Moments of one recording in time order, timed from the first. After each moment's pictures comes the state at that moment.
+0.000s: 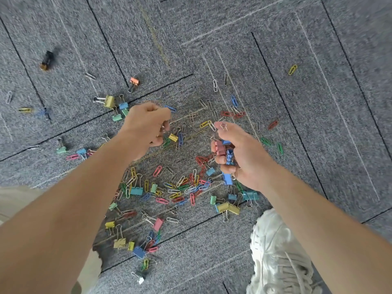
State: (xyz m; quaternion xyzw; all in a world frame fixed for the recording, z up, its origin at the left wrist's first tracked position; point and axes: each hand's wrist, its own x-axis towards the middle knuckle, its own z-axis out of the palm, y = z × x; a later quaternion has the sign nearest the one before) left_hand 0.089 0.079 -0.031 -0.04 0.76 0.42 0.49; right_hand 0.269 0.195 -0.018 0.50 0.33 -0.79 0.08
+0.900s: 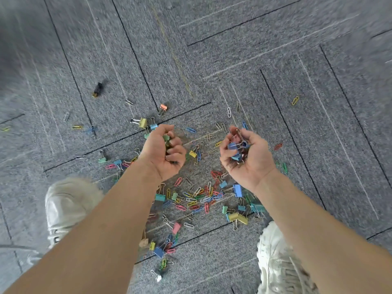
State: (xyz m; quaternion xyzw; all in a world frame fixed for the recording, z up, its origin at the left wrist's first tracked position) left_hand 0.090 0.061 0.014 -0.38 0.42 0.62 0.55; right_hand 0.232 0.192 0.027 0.47 0.01 -0.88 -0.08
